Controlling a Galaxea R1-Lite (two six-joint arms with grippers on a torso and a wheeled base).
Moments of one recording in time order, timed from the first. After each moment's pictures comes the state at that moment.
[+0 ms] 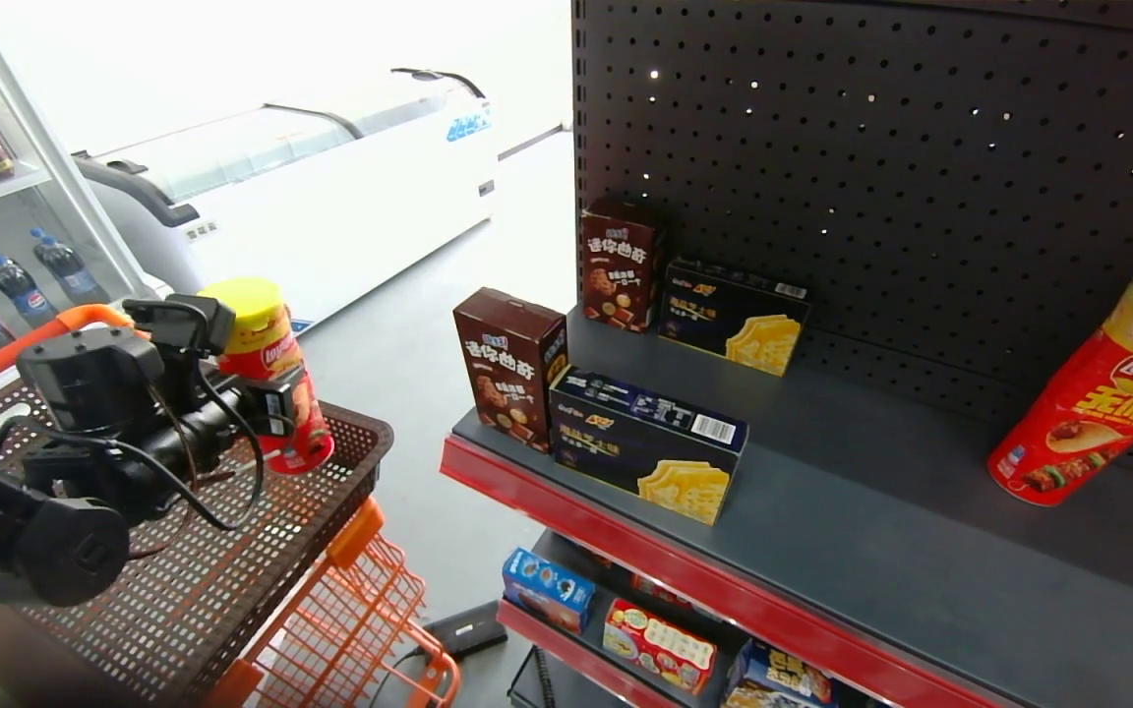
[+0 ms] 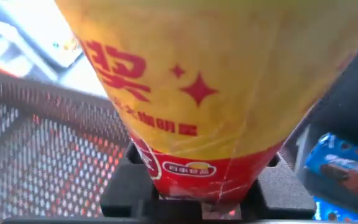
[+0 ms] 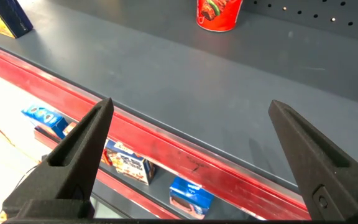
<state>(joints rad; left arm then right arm) 0.07 1.89 -0.70 -1.13 -0.05 0.13 0.00 0.00 0.00 0.00 -0.01 0.00</state>
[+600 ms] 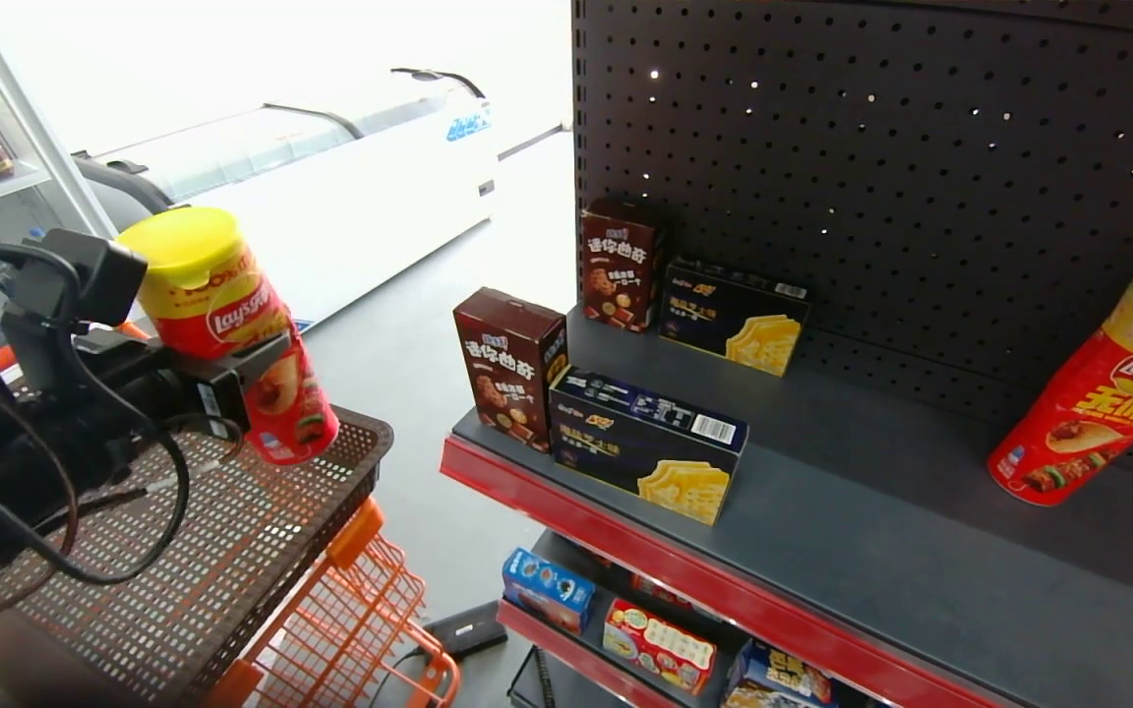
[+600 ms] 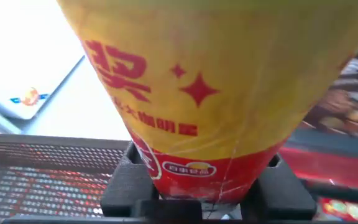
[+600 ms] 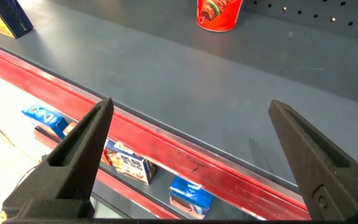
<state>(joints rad) -0.03 1.48 -0.55 -0.94 -0.21 0.15 0.00 0.00 0.00 0.00 -0.01 0.00</state>
